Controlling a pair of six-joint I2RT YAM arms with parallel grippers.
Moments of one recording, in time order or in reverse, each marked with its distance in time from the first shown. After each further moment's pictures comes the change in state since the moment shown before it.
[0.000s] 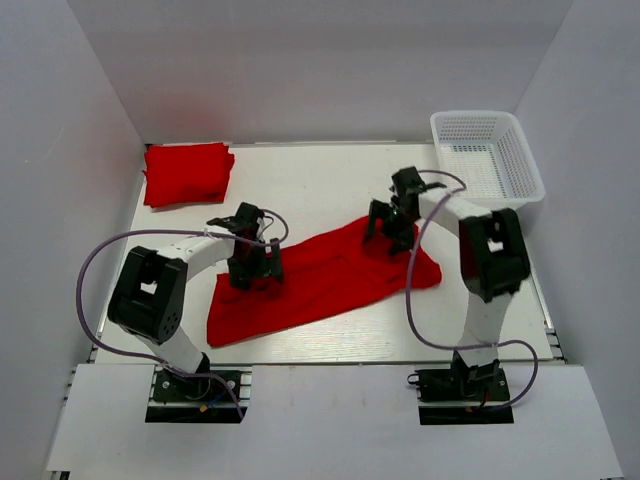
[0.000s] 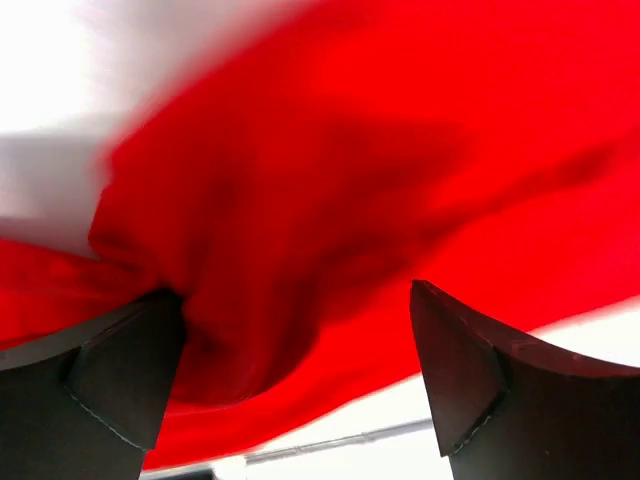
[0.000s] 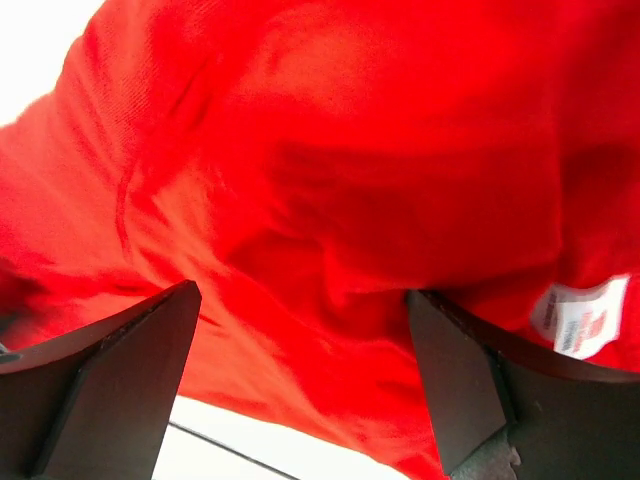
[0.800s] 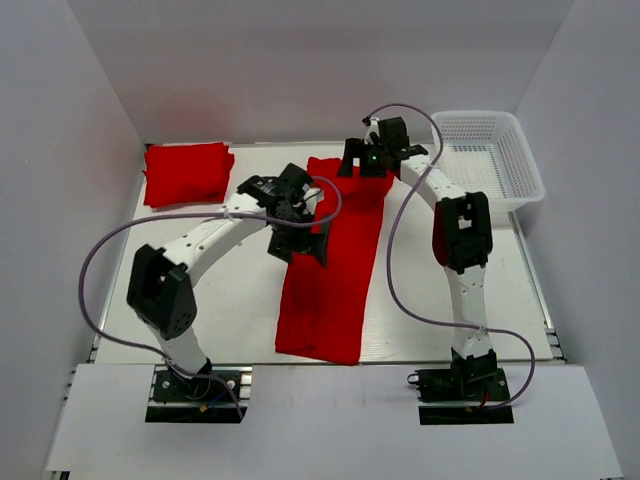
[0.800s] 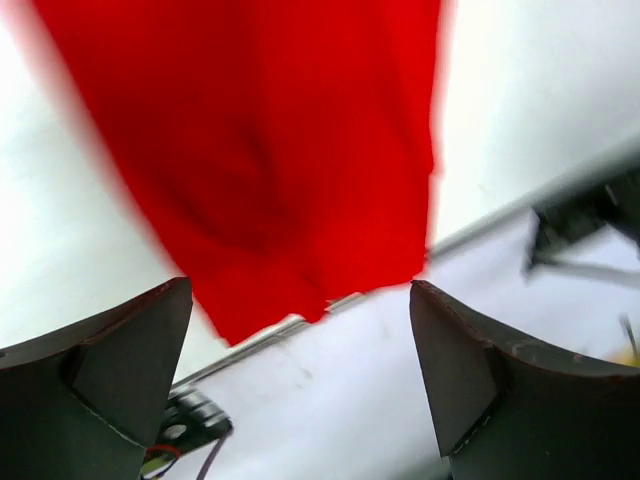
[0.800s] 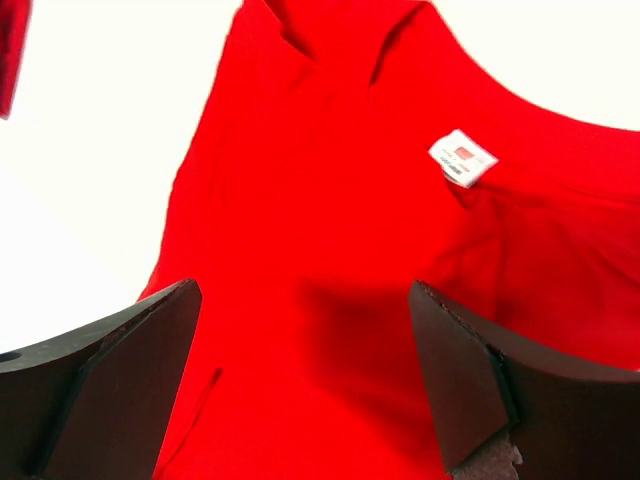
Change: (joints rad) left arm -0.276 0.100 0.581 -0.402 0.172 0.116; right arm 0.011 0.433 0.731 0.250 -0.103 -0.220
